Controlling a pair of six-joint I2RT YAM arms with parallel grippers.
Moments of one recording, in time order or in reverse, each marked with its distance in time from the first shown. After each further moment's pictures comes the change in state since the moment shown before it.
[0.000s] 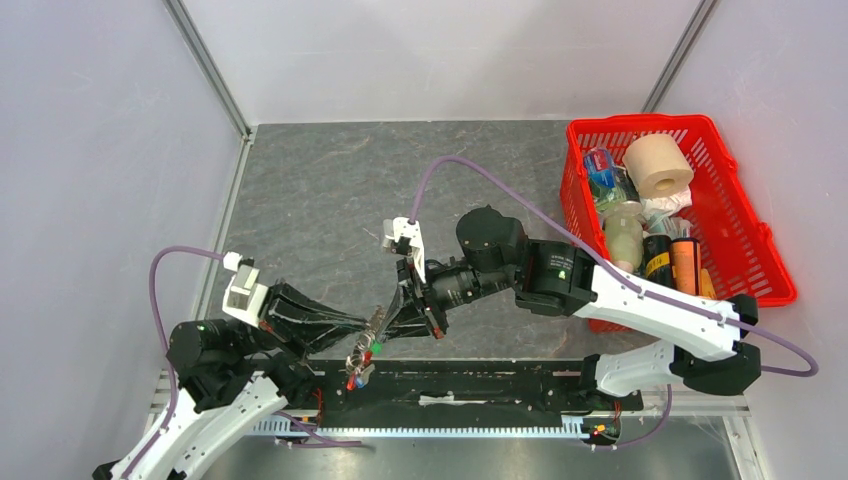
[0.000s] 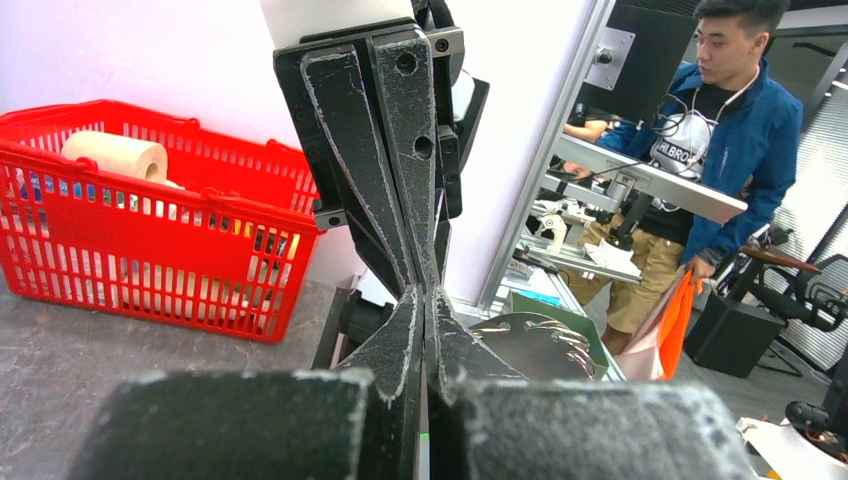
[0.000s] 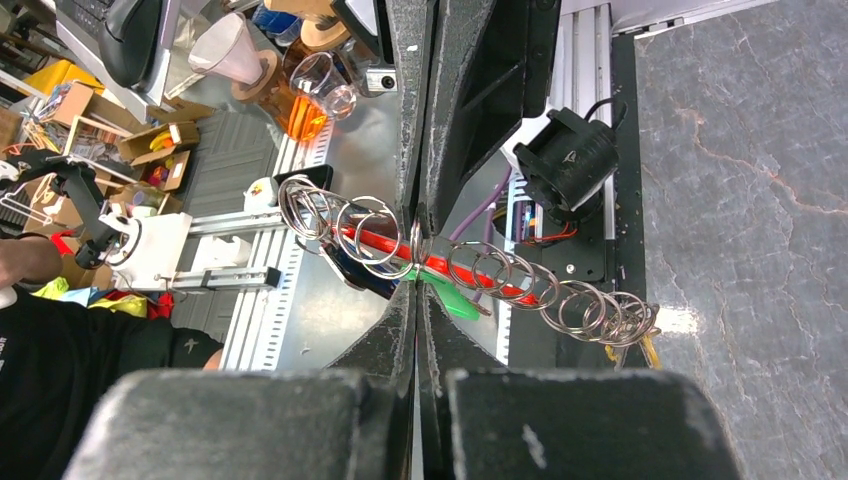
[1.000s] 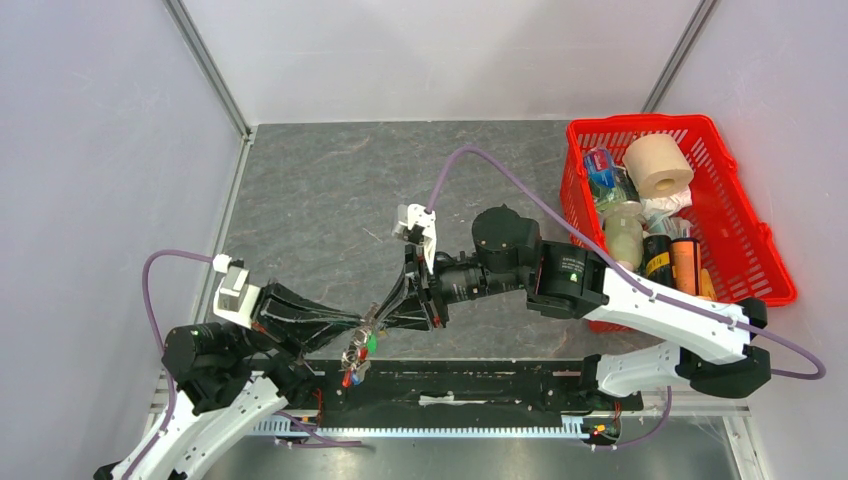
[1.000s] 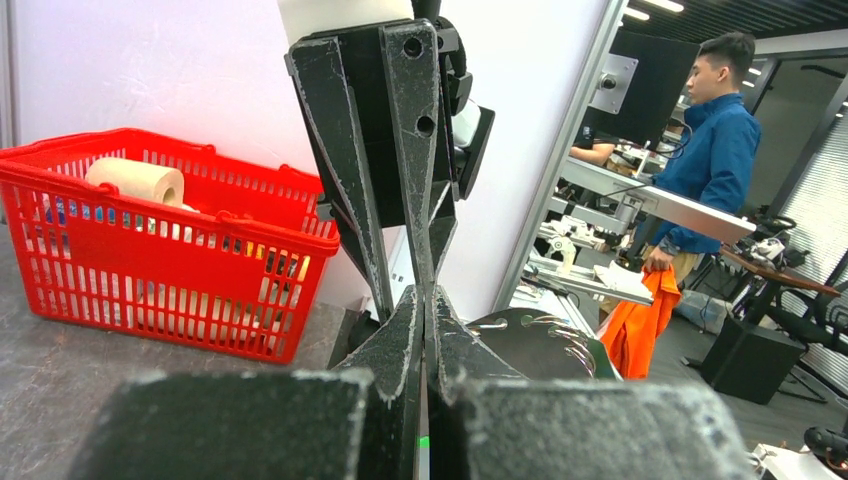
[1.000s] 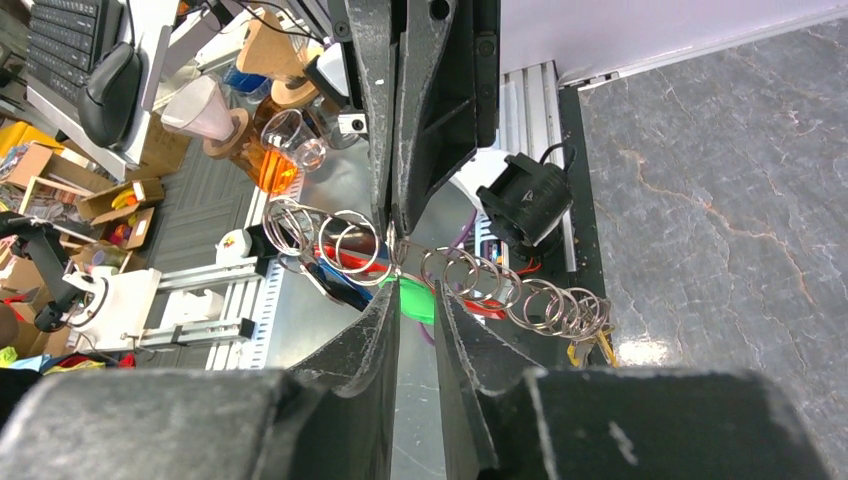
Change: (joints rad) left arm 0.000 -0.021 -0.002 0.021 -0.046 -0.003; right arm 0.005 -0.041 -0.020 0.060 0.120 0.019
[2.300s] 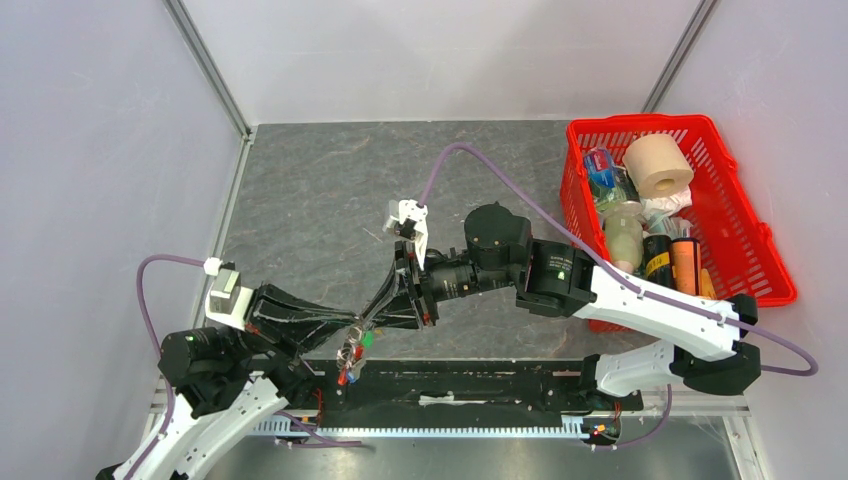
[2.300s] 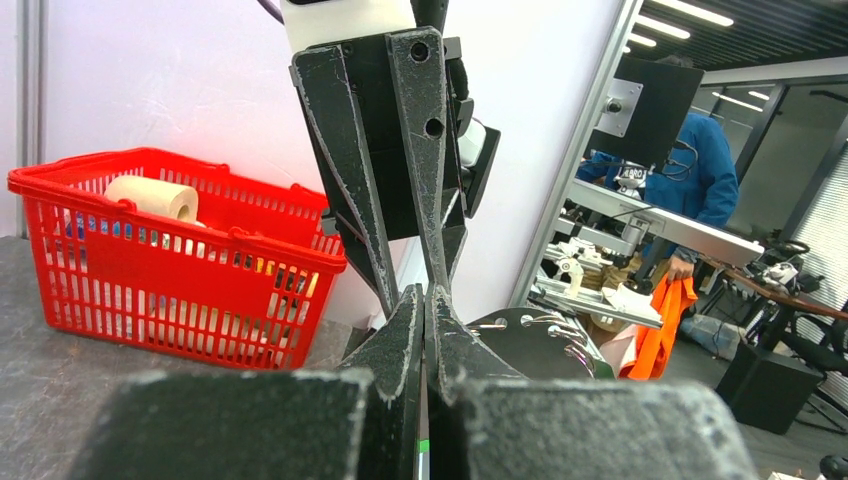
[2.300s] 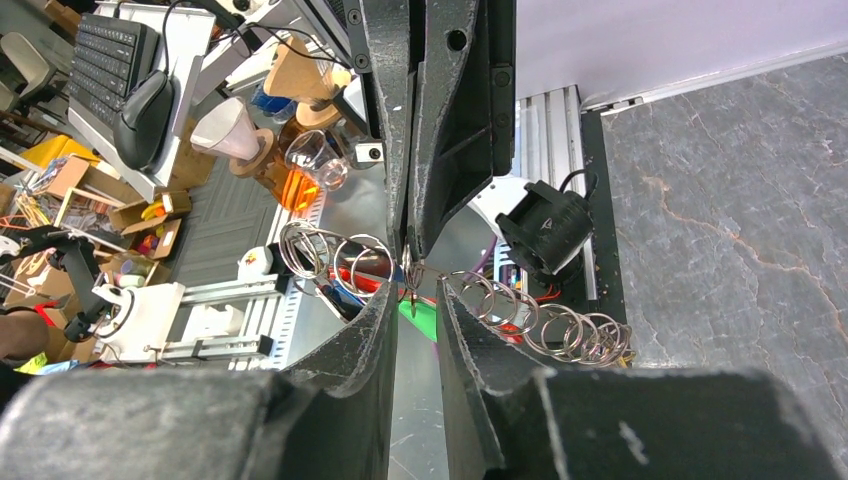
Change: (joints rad) left arm 0.000 -0.032 -0.009 0.005 -0.046 -0.008; right arm 0.000 0.038 0.013 0.086 -0.027 0.044
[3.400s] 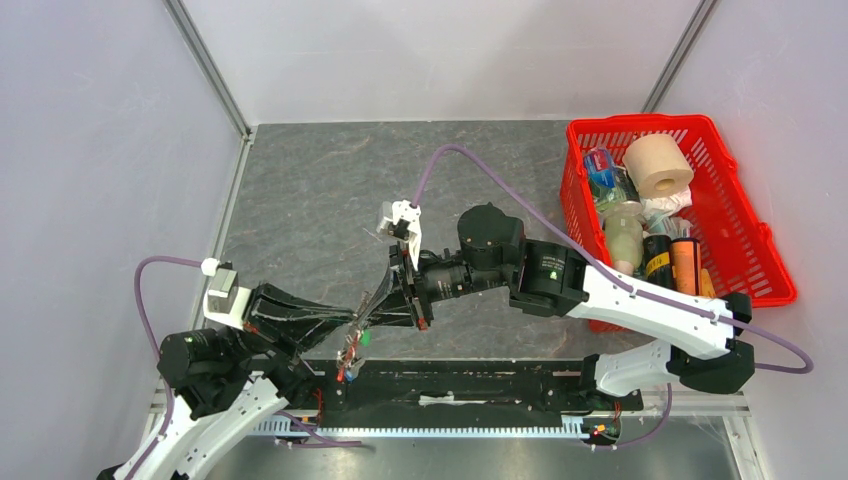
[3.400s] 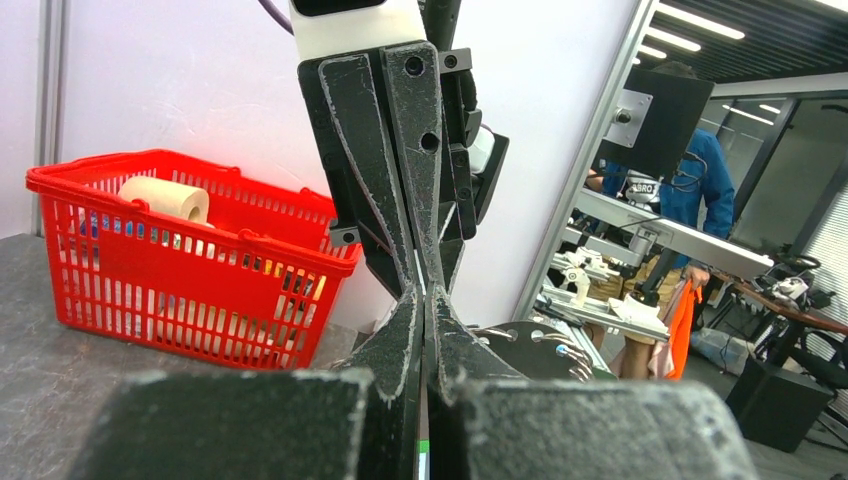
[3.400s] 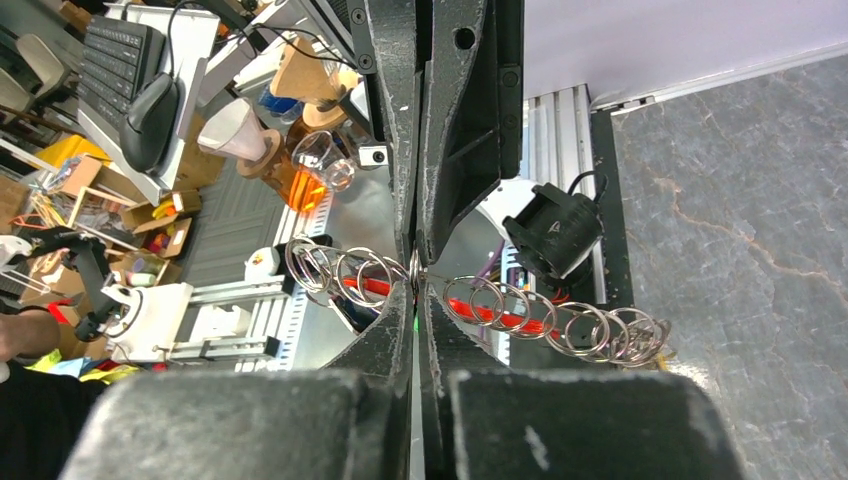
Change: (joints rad) left arm 0.000 -0.013 -0.001 -0.014 -0.031 -0.001; right arm 0.000 0.022 0.000 0.023 -0.012 0.014
